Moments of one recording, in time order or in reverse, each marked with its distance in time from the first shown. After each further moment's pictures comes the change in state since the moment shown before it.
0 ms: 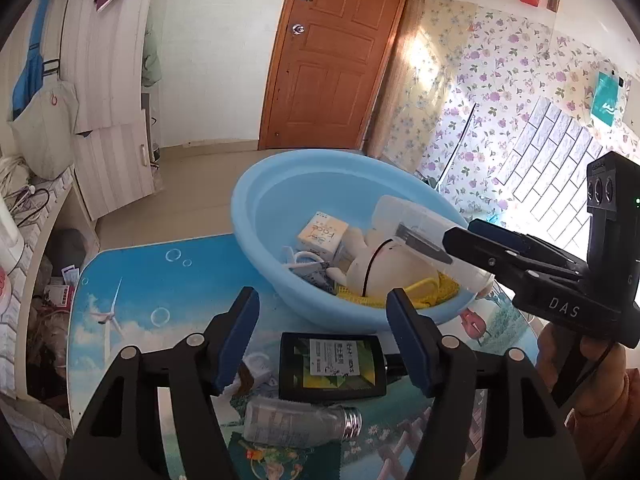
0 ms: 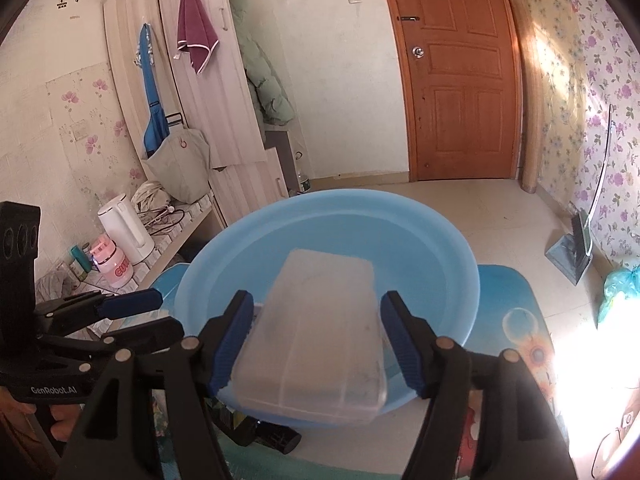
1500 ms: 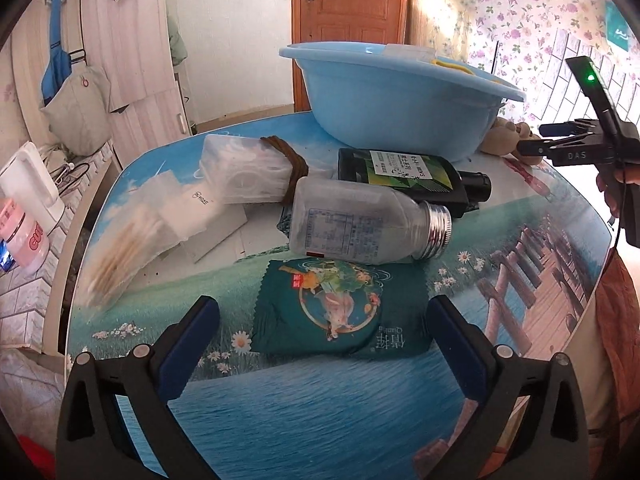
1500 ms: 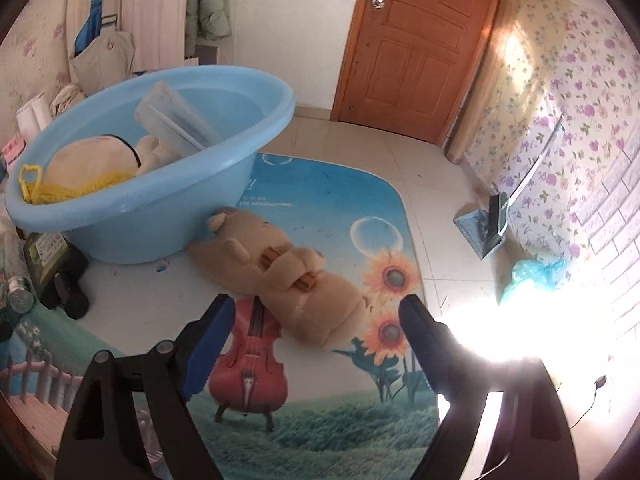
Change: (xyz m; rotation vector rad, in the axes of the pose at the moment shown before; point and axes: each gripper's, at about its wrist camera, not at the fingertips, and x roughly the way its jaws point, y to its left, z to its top) left arm 0.010 0.015 -0.131 0.106 0.101 0.193; right arm 0.021 -0.090 -0.051 -0.237 0.282 -0.319
